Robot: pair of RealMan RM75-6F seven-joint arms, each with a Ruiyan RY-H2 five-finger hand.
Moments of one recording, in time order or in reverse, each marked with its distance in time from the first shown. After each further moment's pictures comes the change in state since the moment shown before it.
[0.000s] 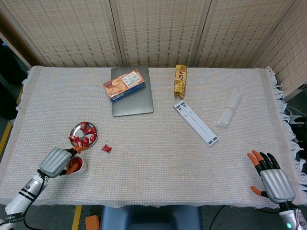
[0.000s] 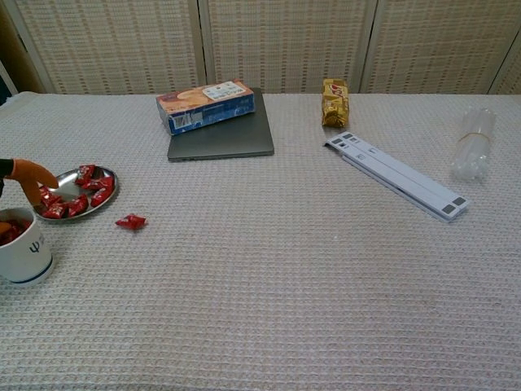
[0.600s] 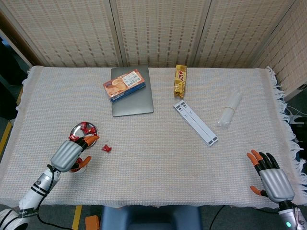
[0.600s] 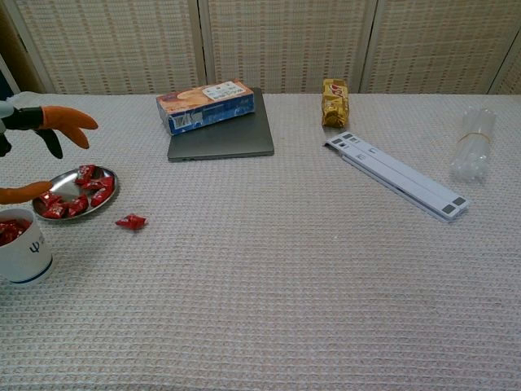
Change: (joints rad) left arm -0.047 -0.023 -0.091 -0.136 -0.020 0.025 0.077; right arm 0.009 0.000 0.002 0.002 0.008 -0.019 0.005
